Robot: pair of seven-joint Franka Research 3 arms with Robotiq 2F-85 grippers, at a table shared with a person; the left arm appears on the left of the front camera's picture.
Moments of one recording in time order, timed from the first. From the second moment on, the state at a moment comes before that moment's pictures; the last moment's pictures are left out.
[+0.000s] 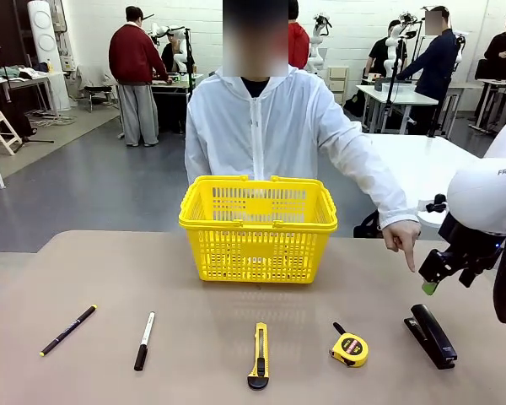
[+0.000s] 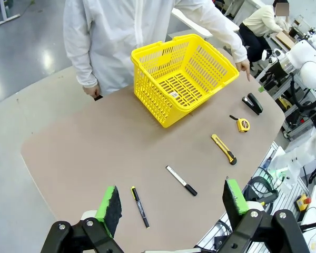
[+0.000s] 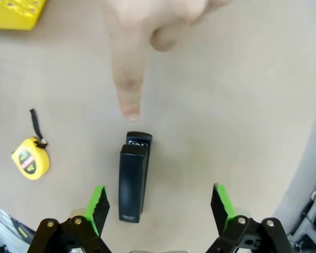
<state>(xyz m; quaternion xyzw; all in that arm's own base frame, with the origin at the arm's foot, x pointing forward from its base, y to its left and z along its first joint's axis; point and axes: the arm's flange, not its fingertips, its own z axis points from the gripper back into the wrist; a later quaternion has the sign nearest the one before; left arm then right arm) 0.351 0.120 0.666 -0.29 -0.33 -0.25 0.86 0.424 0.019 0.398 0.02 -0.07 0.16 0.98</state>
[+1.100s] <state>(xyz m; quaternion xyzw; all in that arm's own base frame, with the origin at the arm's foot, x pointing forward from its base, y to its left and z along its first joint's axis) 0.351 0.120 0.666 -0.28 -0.33 -0.25 0.87 0.425 0.029 0.376 0.03 -0.05 0.16 0.98</state>
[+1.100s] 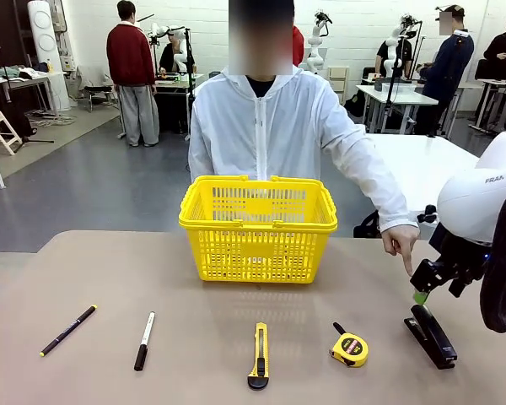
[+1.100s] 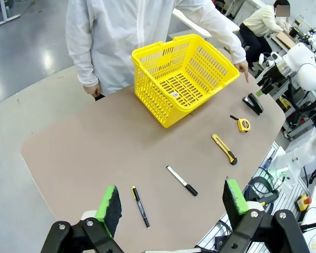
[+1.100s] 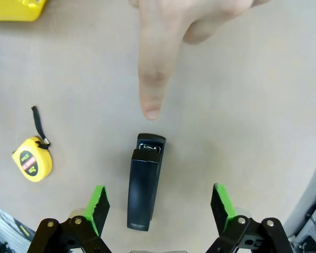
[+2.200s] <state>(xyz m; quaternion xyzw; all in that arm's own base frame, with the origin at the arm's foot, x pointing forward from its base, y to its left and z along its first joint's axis) 0.352 0.120 0.666 -0.28 -0.33 -0.25 0.87 0.435 0.047 0.325 0.02 0.02 0.20 0.98</state>
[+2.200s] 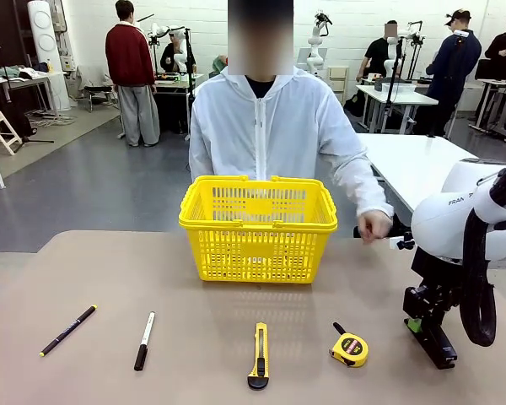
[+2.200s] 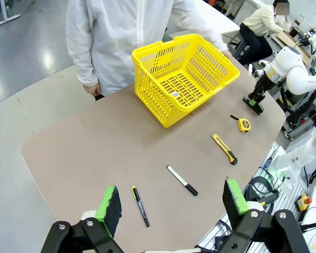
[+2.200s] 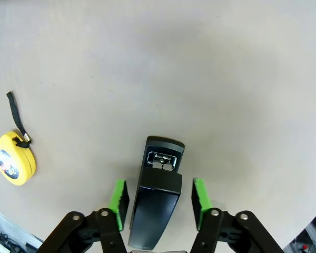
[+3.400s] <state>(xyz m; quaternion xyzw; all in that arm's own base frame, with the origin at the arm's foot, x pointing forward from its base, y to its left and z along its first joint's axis) 0.352 0.120 0.666 -0.28 -0.33 -0.25 0.87 0.385 0.079 0.519 -0.02 -0.07 0.18 0.98</state>
